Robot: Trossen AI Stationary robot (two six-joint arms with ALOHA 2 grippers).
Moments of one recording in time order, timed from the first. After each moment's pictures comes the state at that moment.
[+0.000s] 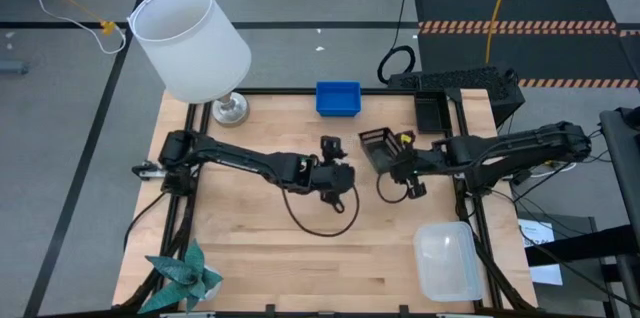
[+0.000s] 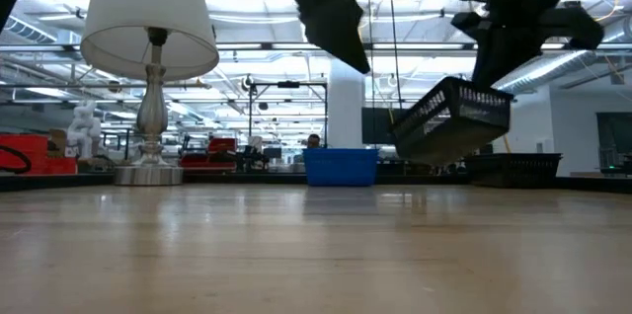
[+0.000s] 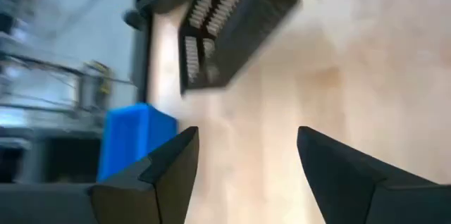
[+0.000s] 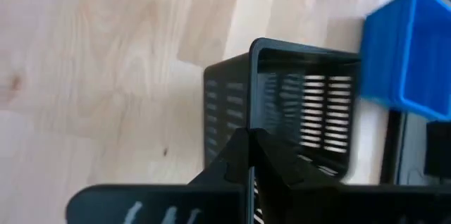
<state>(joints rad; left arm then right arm) -0.14 1.95 1.62 -0.54 -0.59 0.31 0.09 1.07 0.81 -0.81 0.32 -0.31</state>
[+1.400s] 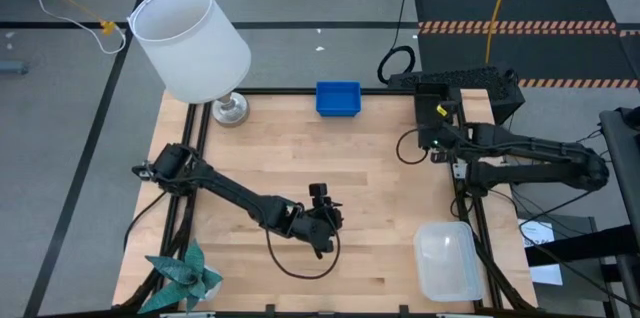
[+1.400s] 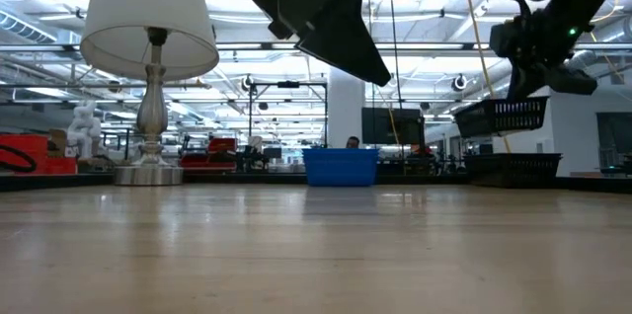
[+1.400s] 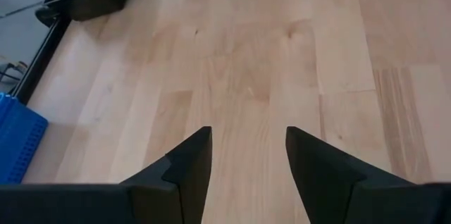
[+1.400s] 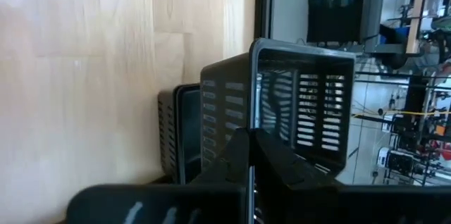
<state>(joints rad) -0.38 1.96 1.37 -0.21 -0.58 -0.08 -0.30 0.78 0.63 -0.93 0.71 -0.54</state>
